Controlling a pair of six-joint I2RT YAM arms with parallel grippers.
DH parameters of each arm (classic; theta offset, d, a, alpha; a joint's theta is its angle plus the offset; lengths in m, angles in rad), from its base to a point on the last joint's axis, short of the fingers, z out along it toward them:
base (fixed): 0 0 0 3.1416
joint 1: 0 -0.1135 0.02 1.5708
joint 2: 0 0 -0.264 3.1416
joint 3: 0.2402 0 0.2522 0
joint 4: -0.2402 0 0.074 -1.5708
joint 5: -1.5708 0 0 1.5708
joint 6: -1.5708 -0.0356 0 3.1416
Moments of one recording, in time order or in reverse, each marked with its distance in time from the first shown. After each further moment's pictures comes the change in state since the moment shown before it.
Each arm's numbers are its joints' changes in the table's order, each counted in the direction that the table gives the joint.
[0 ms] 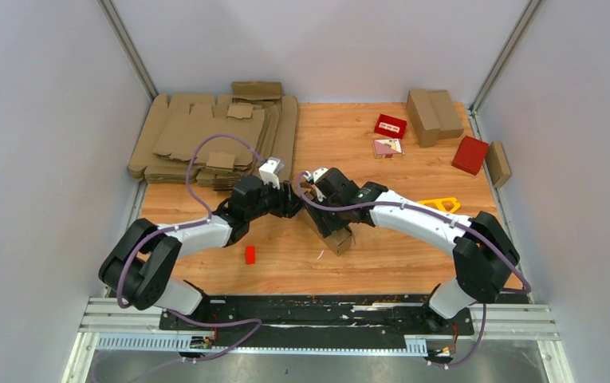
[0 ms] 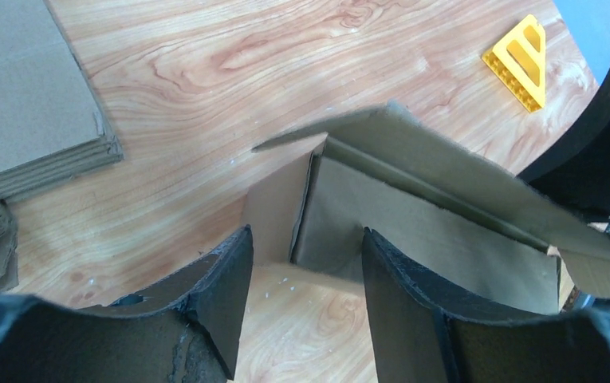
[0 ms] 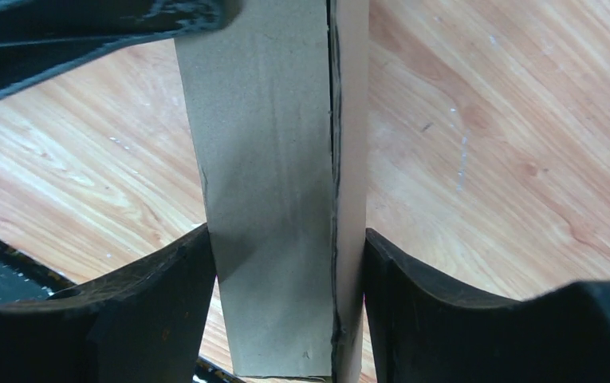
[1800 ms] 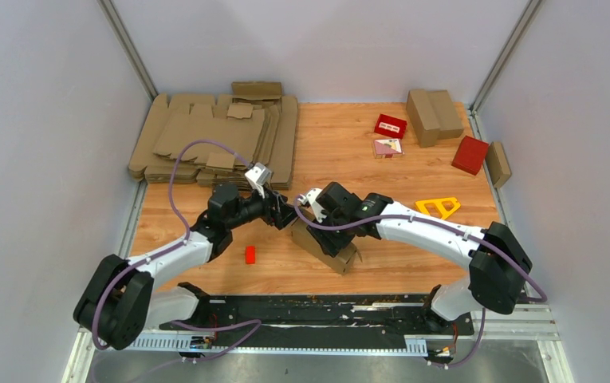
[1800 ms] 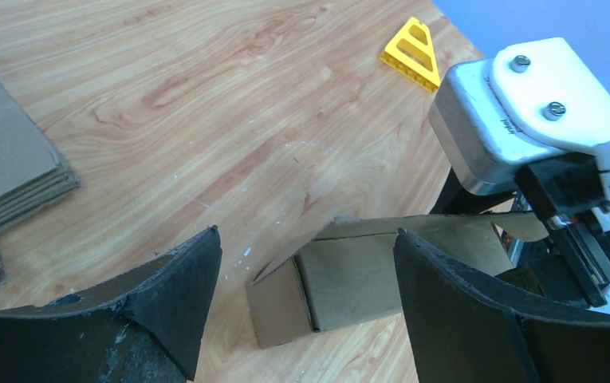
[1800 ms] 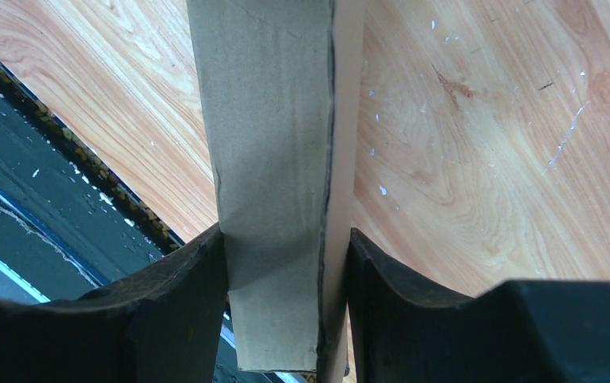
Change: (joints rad) left arm -0.073 -0.247 -0.118 0.027 -0.239 -0.068; right arm -0.084 -0.093 -0.061 -0.102 0.117 0.121
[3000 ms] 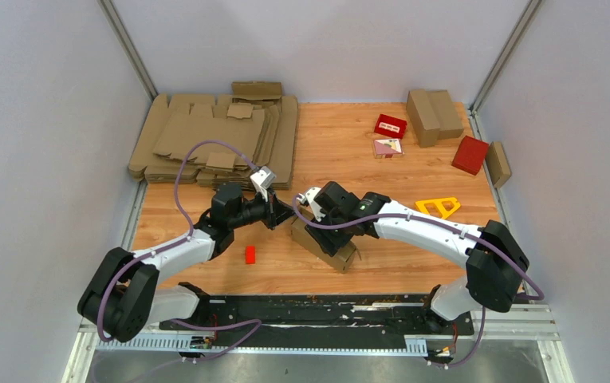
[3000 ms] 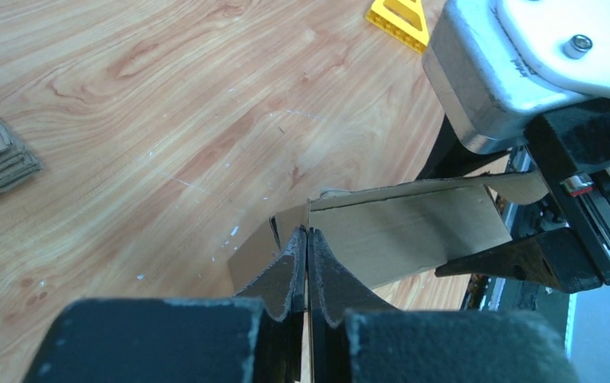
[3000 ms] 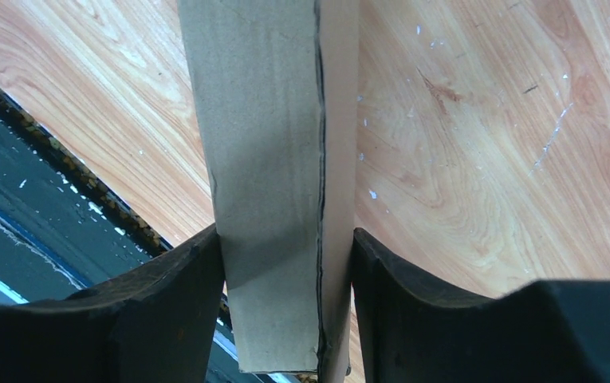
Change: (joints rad) left arm -0.008 0.029 -0.016 -0.008 -0.088 -0.024; right arm 0.000 0.018 0.014 0.000 -0.021 -0.001
